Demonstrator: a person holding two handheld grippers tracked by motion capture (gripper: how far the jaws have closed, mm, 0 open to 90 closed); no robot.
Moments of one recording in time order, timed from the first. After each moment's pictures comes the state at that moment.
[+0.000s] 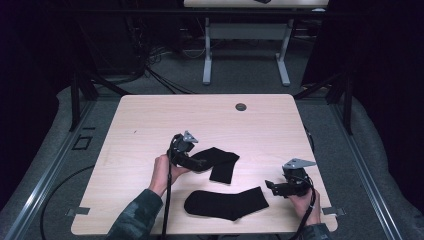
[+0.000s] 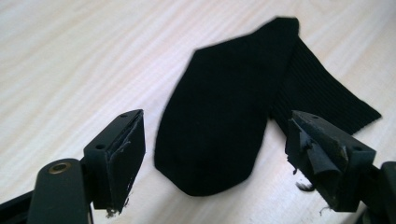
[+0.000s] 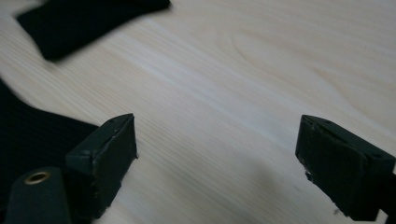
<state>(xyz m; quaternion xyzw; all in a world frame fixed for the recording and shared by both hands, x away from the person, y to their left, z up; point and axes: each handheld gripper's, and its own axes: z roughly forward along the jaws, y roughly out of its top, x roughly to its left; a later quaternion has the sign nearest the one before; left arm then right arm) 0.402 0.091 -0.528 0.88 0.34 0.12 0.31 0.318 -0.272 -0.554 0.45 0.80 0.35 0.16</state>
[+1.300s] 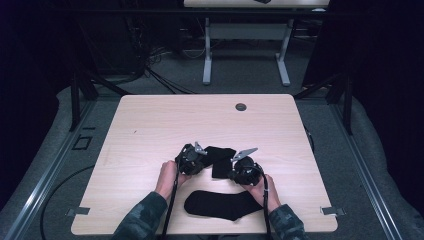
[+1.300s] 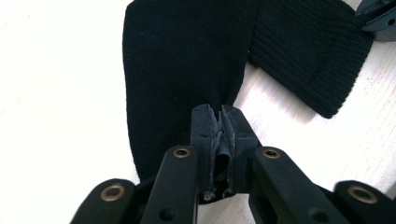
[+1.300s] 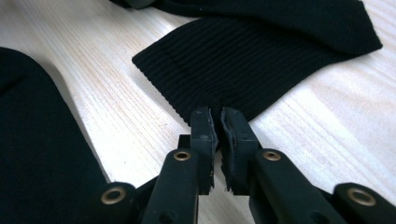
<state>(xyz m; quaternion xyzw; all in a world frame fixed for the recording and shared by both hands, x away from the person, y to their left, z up) 0.398 0.075 -0.561 0.91 0.30 0.11 0.26 0.364 -0.150 -0.568 0.36 0.88 0.31 0.07</state>
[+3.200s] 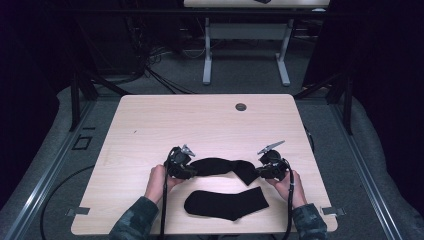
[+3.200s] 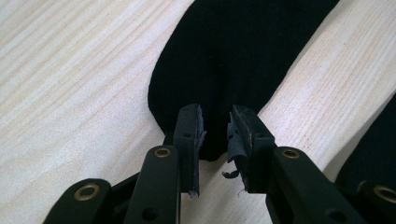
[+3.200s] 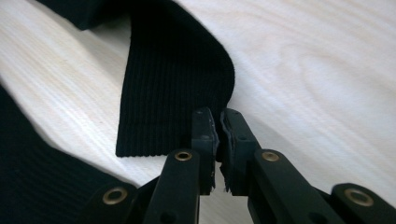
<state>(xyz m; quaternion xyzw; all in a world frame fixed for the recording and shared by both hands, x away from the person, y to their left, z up) 0.390 0.108 -0.560 0.90 0.33 0.05 0.28 0.373 -0.223 -0.549 0.44 0.86 0.25 0.08</state>
